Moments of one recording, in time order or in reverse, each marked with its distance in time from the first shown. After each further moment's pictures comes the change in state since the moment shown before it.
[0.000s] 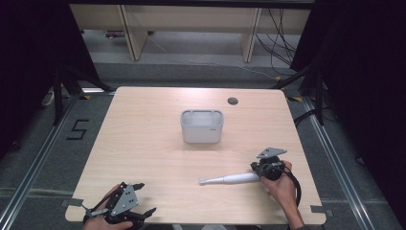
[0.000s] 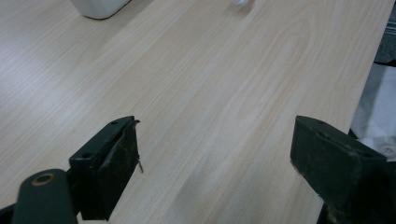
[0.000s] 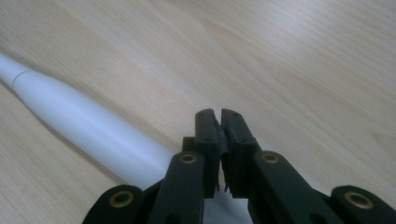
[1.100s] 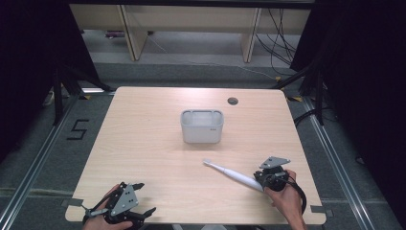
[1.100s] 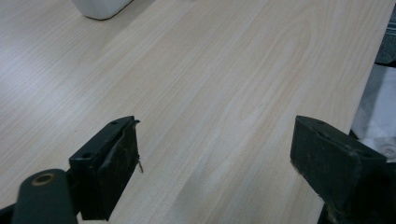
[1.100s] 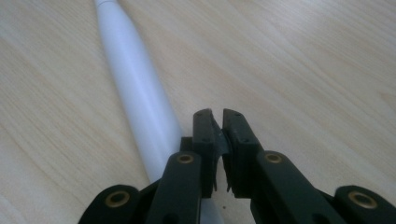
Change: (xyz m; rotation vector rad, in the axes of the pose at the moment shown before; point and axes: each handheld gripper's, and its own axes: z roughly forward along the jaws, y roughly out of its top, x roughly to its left) left arm 0.000 0.000 0.000 -0.010 0.002 -0.015; right arm 0.015 -0.020 -0.018 0.033 -0.009 -0.028
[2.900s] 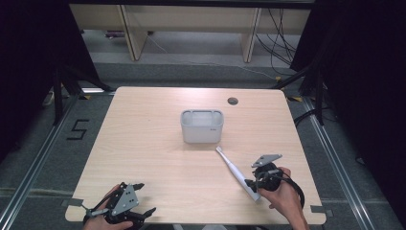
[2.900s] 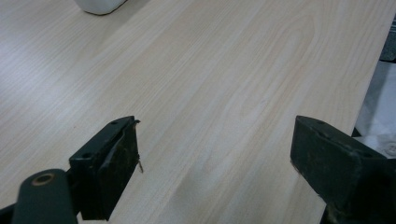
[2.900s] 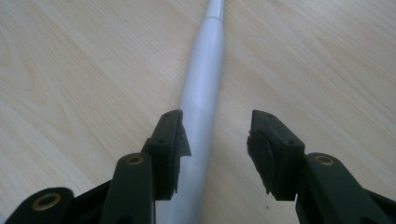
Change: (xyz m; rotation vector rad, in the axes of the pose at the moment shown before) left arm 0.001 -0.001 0.001 0.023 -0.007 0.004; right arm 0.023 0.028 -0.015 0.090 0.086 -0.009
